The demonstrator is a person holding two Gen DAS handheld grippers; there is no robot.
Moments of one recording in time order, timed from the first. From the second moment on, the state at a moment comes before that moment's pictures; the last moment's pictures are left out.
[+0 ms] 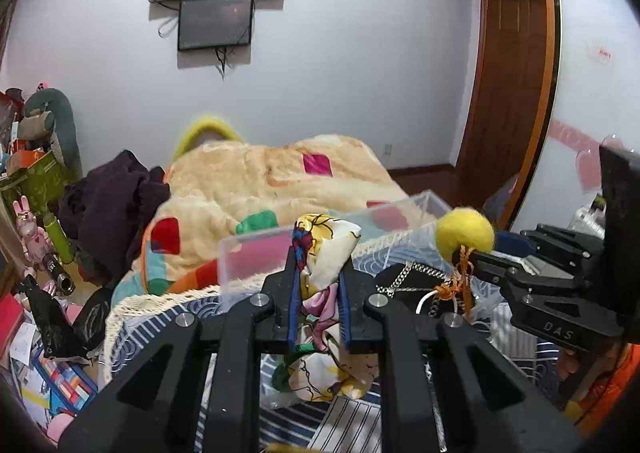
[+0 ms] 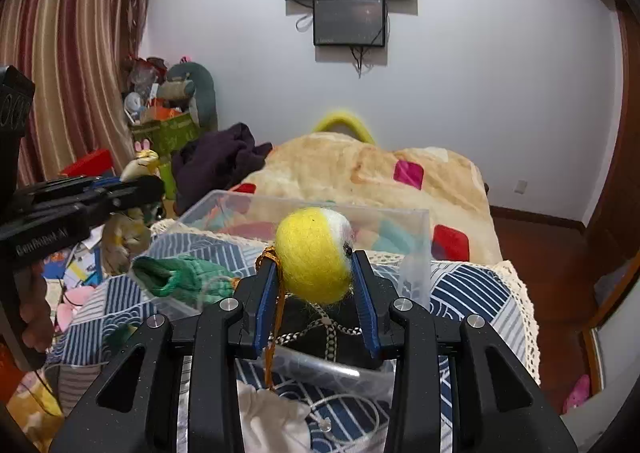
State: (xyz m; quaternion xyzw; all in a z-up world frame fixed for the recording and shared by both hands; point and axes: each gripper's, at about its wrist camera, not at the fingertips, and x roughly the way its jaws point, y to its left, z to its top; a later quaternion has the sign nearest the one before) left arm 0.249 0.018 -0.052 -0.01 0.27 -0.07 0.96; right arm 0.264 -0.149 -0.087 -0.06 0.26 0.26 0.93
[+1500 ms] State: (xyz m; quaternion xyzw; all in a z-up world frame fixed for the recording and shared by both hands) left arm 0.169 0.030 -0.138 -0.04 0.39 -0.03 0.92; right arm 0.216 -0.188 -0.143 -0.01 0.35 0.28 0.89
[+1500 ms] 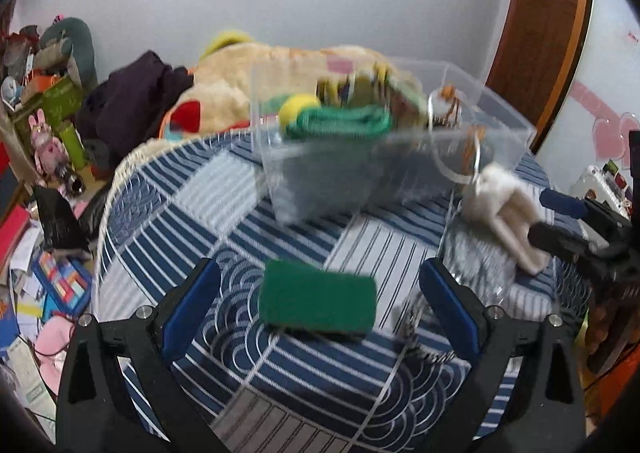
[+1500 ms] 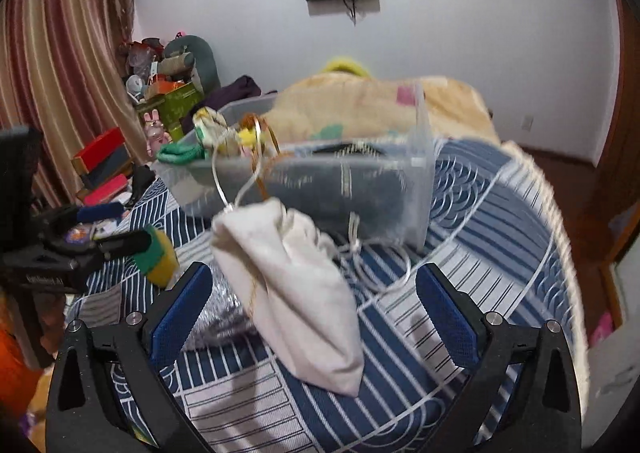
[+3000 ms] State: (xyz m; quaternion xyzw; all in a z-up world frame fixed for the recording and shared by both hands) left arm 0.195 0.033 -0.052 -0.04 0.26 -0.03 0.96; right arm 0.219 -0.163 -0.062 -0.04 0.20 0.27 0.94
